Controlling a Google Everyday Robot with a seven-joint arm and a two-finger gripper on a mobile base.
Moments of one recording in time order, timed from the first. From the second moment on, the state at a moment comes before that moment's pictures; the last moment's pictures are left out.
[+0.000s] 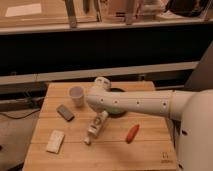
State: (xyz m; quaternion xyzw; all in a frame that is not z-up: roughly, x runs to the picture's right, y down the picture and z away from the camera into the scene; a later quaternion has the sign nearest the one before) arm -0.039 0.117 0.826 -0.16 -0.15 -0.47 0.86
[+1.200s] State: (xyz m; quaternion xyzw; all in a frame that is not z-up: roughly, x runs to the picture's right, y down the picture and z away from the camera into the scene) arm -0.075 0.134 0.823 -0.15 -0.21 -0.45 0.85
